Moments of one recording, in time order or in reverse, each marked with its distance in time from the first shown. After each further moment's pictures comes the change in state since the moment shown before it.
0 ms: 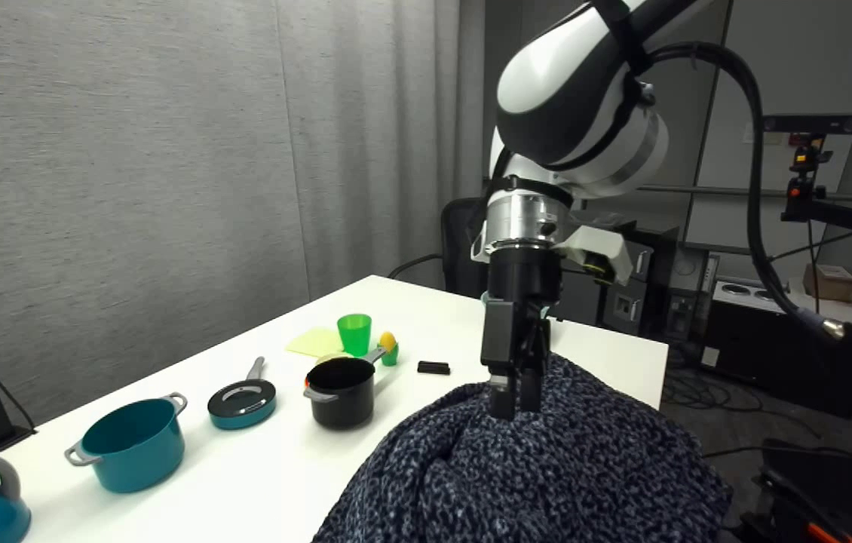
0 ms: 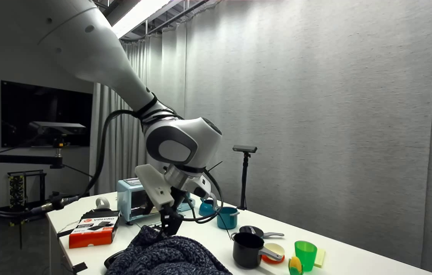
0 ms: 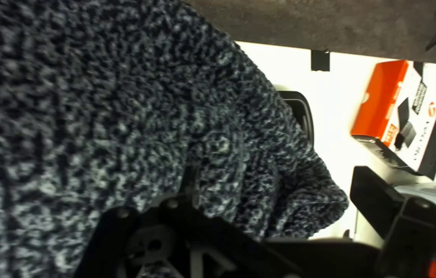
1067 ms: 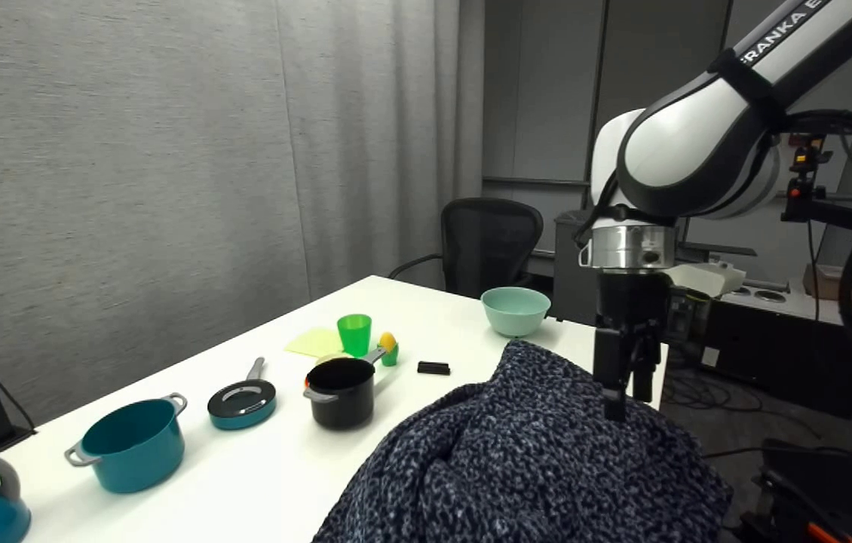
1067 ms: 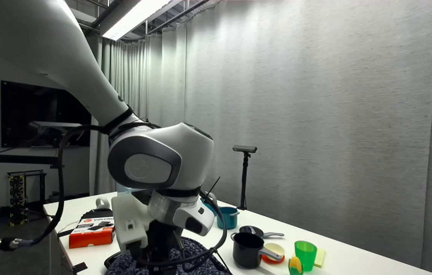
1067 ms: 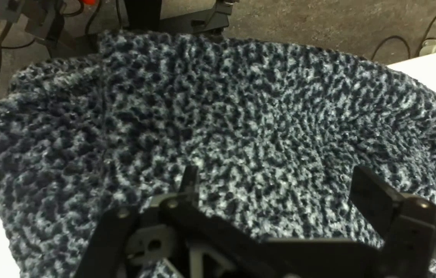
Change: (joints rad) arm -0.029 -0.196 -0.163 -0.337 -0.280 0.191 0.184
